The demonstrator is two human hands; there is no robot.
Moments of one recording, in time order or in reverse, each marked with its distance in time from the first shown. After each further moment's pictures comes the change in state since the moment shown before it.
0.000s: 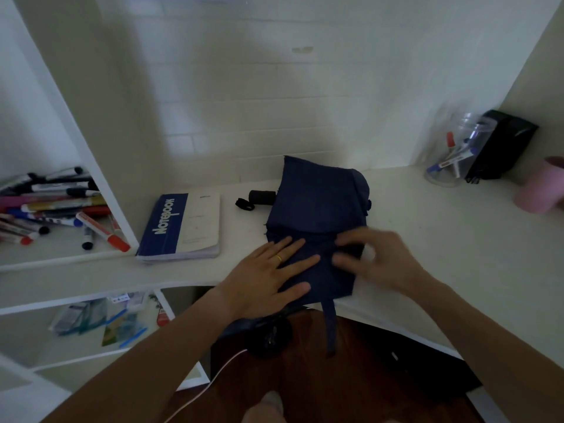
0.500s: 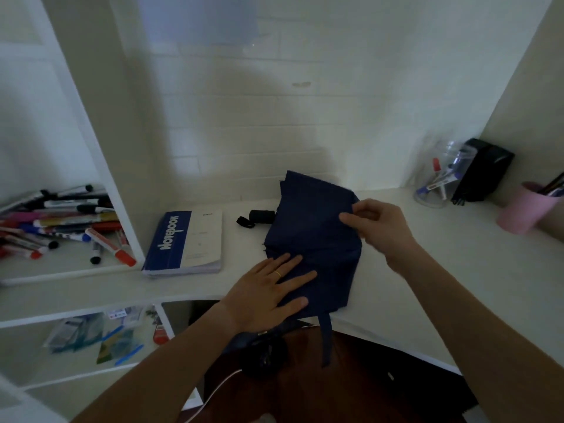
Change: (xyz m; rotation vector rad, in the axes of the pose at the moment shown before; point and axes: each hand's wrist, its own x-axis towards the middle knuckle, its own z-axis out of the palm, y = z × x) left_hand -0.003 0.004 0.001 -0.002 0.041 -0.016; right_hand 0.042 -0.039 -0.042 0.650 0.275 0.308
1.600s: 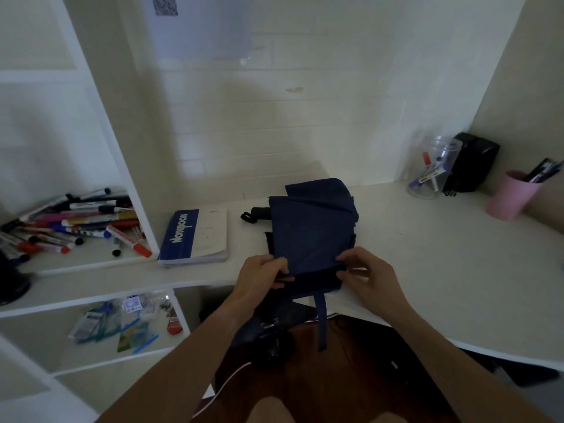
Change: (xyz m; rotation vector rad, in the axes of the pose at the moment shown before) left_hand -0.010 0.053 -0.049 -1.388 0.275 -0.826; right_hand -0.091 0.080 -0.007 -0.296 -0.097 -0.283
